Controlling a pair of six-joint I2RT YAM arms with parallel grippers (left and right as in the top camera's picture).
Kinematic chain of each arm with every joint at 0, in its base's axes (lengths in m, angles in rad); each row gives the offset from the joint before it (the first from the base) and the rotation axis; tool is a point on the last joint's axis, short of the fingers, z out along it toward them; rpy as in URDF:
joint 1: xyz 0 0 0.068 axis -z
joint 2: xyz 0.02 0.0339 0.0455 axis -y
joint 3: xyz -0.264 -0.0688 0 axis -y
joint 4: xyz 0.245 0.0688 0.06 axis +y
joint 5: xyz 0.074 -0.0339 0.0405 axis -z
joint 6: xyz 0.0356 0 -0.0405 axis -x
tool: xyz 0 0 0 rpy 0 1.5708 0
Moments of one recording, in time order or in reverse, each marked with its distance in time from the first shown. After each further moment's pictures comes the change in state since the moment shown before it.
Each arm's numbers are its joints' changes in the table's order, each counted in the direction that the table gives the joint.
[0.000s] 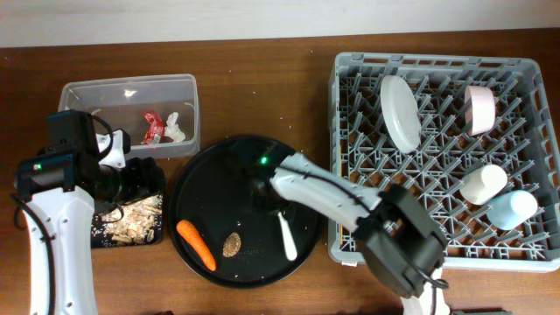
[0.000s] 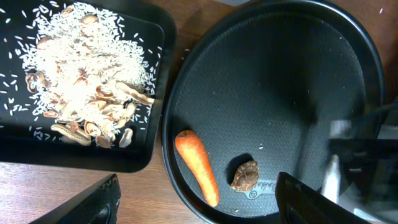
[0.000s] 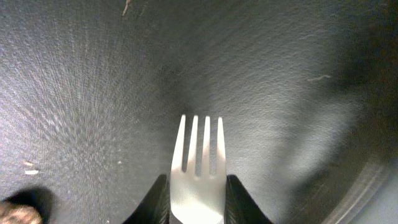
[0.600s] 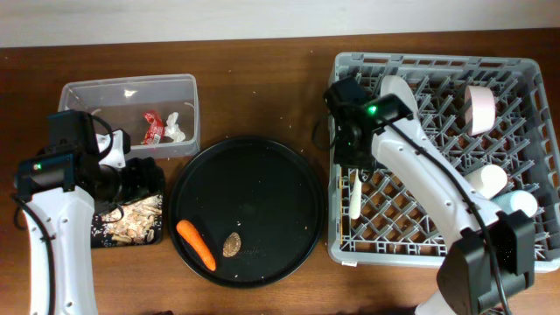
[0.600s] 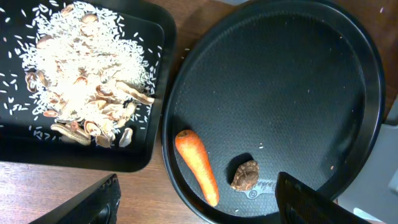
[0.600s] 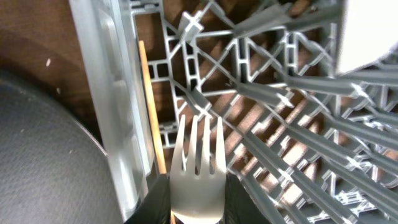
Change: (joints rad) left arm 0.000 0.000 0.000 0.000 0.000 0.000; right arm 0.389 0.290 -0.087 0.103 0.157 0.015
